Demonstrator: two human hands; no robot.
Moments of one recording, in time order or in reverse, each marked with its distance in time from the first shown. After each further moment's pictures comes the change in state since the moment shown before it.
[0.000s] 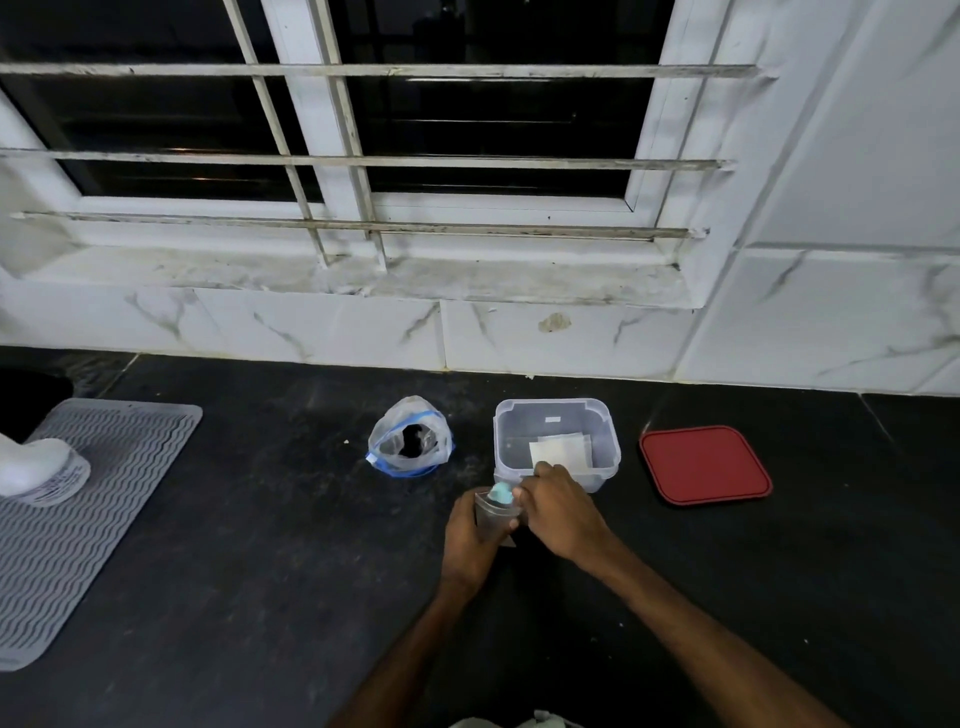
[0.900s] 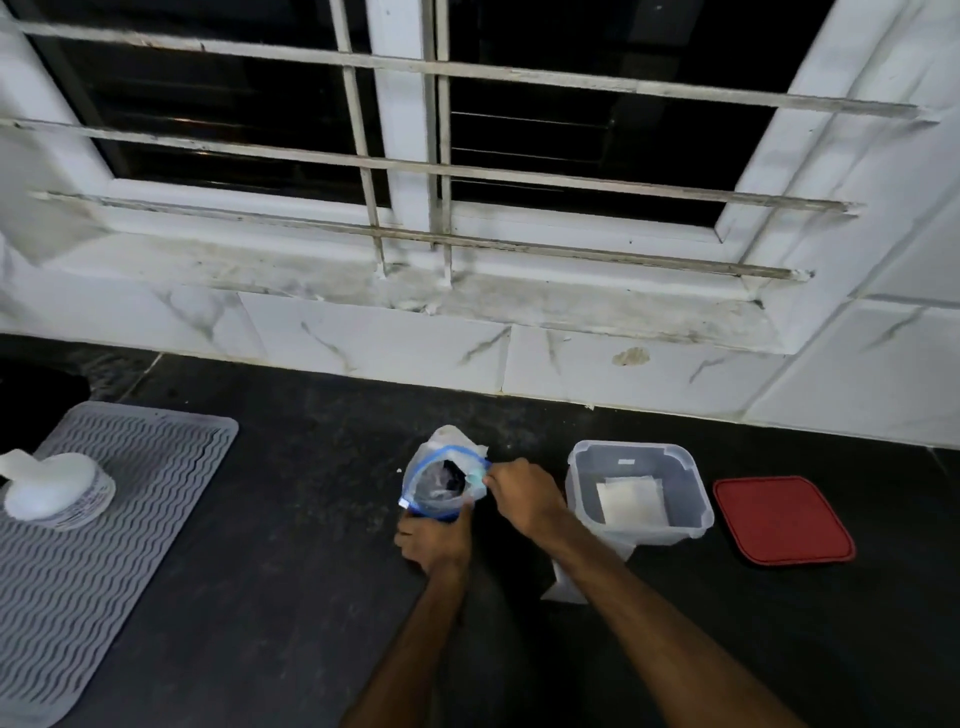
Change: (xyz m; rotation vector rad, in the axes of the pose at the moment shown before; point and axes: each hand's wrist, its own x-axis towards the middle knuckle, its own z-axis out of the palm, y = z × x) left_hand 0.092 0.002 -0.104 0.040 0.542 -0.463; right_hand 0.133 -0.121 0.018 -0.138 -0.142 0.030
